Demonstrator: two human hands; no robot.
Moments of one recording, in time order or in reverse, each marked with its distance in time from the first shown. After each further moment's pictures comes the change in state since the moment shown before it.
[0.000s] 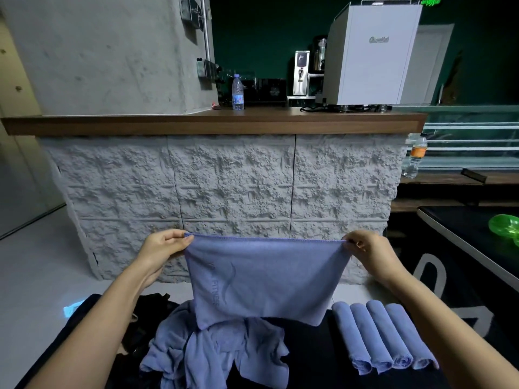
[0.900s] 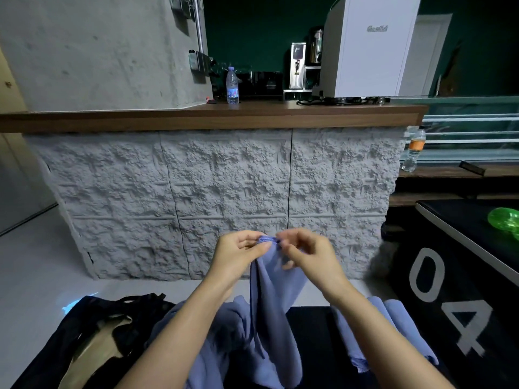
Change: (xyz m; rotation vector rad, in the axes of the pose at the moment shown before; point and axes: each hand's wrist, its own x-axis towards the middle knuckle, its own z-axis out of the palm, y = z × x) left_hand -0.049 0.013 0.143 0.007 -0.157 0.148; right_hand -0.022 -0.108 0.054 0.782 -0.071 -0.002
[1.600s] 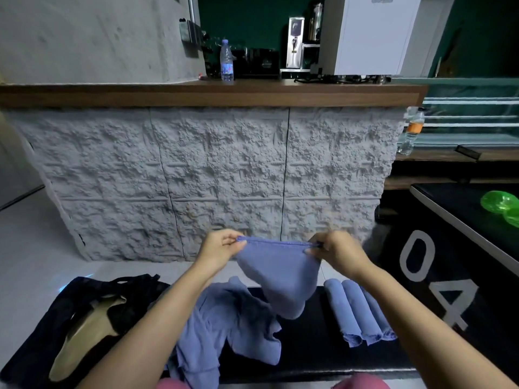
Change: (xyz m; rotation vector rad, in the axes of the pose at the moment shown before) left_hand 0.013 -0.051 -0.027 0.228 -0.034 -0.111; right_hand 0.008 0.060 -0.068 -0.950 -0.178 0.091
